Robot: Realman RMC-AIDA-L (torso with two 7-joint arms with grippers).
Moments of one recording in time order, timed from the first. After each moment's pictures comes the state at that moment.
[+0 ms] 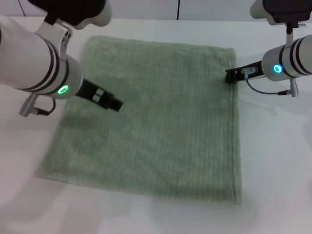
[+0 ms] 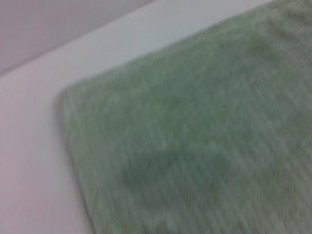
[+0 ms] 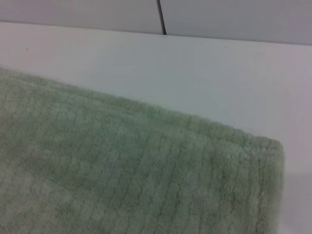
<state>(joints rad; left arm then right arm) -0.44 -2.05 -1.35 -1.76 2.89 -1.44 0.00 0.87 2.07 1.86 0.56 -2.50 0.75 -0.41</state>
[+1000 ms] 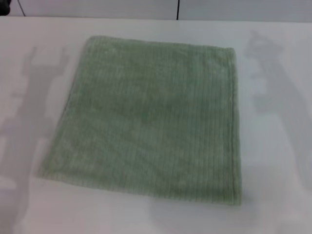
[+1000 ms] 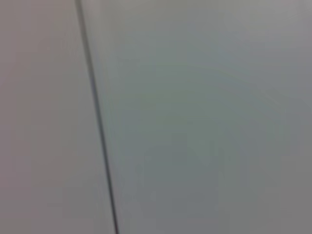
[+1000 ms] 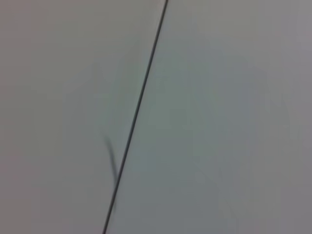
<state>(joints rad) -0.15 -2.07 -1.37 -0.85 2.73 0.99 0.22 0.20 2.08 1.26 1.34 -2.49 -0.44 -0.61</state>
